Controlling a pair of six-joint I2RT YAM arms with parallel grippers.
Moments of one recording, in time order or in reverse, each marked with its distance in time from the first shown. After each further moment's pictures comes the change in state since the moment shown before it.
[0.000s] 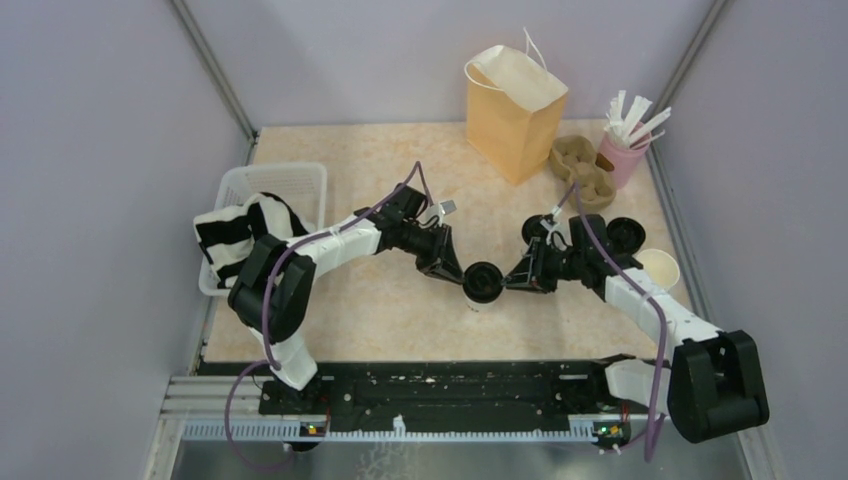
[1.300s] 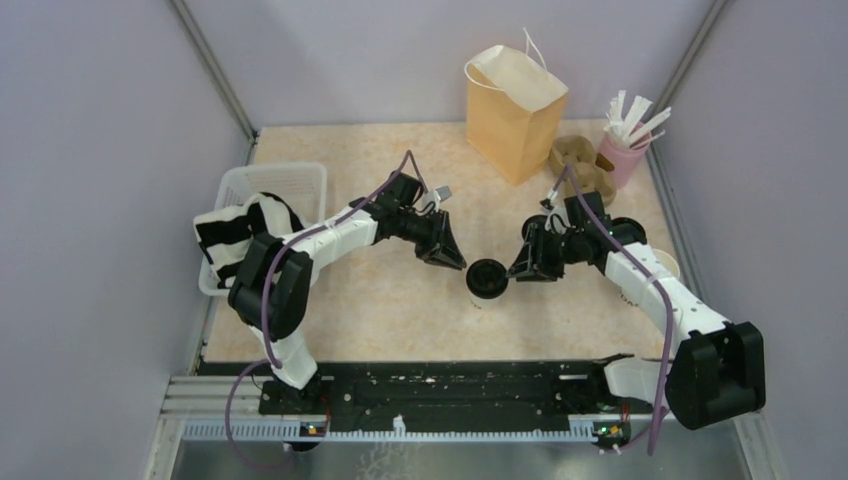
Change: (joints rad) left arm 0.041 -0.010 0.067 -0.001 0.022 -0.070; right arm 0.031 0.030 0.262 -0.335 0.142 -0.114
